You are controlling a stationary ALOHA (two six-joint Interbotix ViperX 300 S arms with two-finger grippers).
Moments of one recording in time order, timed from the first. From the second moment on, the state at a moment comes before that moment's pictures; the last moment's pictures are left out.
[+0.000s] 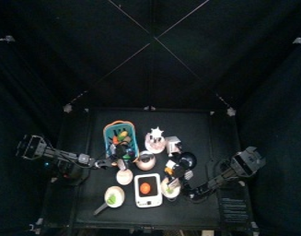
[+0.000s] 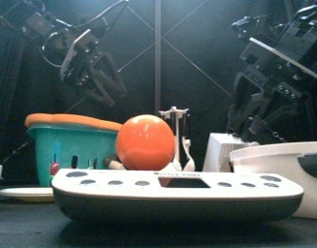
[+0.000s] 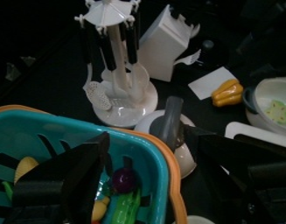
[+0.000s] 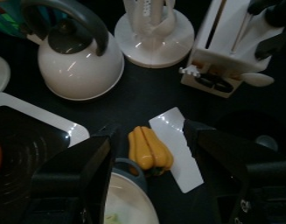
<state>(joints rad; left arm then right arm) -0.15 -0.35 0.87 1.45 0.54 -1.72 0.56 -0.03 0.71 -1.07 1.18 2.15</state>
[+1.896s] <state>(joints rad) -0.14 -0.48 0.98 1.43 0.56 -1.73 0.58 -0.10 0.82 -0.88 1.21 2.10</state>
